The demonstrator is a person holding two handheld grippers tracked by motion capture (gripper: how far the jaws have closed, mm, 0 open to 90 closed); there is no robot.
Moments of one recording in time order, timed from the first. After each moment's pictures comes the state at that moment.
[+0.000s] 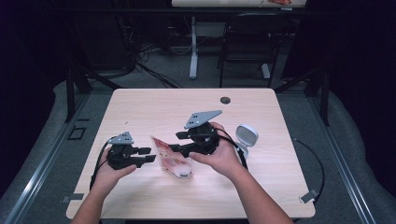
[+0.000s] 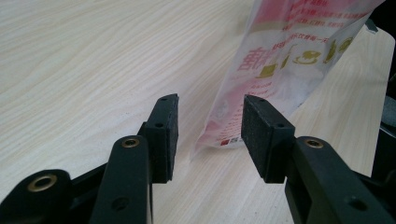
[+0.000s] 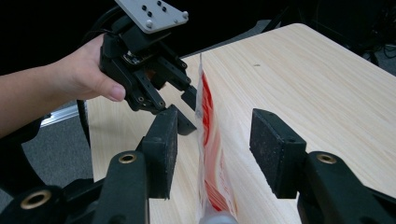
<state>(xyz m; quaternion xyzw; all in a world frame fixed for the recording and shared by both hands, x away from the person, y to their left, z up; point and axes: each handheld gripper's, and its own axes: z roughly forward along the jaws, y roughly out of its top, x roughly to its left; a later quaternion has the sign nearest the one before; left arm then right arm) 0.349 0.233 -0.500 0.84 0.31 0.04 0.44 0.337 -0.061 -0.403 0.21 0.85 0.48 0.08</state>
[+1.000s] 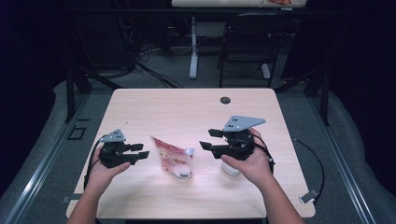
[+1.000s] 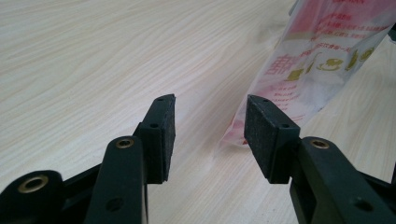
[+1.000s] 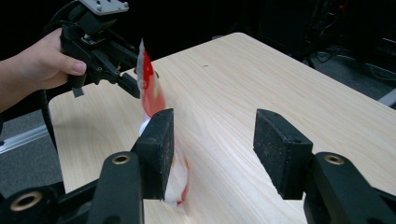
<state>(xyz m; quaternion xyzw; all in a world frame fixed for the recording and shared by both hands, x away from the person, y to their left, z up) 0.349 0.249 -0.494 0.83 0.34 0.07 0.44 0.314 -0.143 -0.400 0.27 0.81 0.50 0.15</state>
